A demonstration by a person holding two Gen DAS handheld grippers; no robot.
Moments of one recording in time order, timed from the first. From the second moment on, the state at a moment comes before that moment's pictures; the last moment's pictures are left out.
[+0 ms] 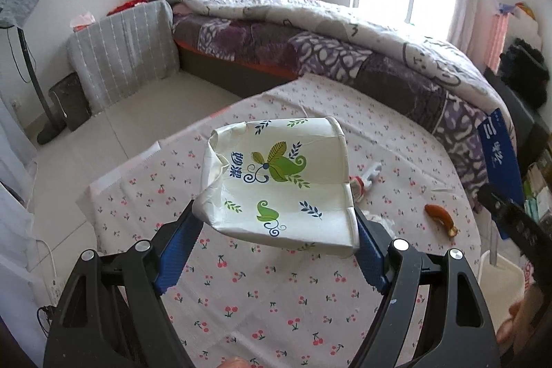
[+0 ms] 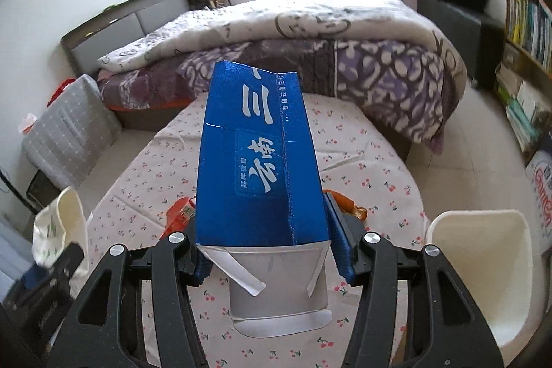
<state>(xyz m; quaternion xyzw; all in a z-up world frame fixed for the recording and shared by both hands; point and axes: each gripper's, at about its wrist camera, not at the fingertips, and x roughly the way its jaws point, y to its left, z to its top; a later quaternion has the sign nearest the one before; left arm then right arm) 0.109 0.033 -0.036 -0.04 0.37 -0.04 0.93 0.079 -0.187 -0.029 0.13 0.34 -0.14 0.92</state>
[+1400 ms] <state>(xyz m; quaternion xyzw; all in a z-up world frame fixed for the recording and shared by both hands) 0.095 -0.004 -0.037 -0.02 0.37 -0.07 0.93 0.076 -0.254 -0.074 0.17 0.40 -0.20 0.88</state>
